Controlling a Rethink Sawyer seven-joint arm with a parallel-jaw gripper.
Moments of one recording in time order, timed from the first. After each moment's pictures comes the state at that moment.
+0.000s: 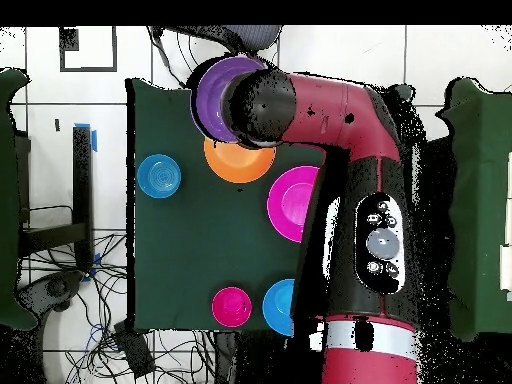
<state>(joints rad) -0.25 -0.65 0.07 1.17 -0.09 0.85 1.75</state>
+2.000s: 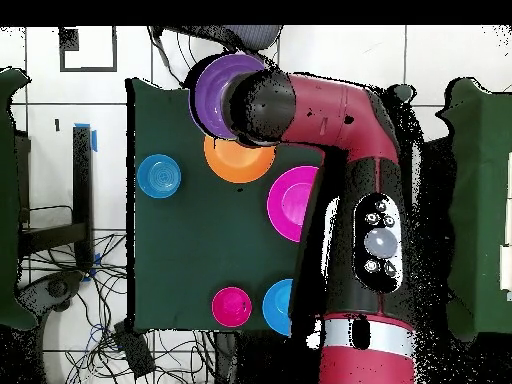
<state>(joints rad) -0.24 -0.64 0.06 1.17 -0.06 0.83 1.75</state>
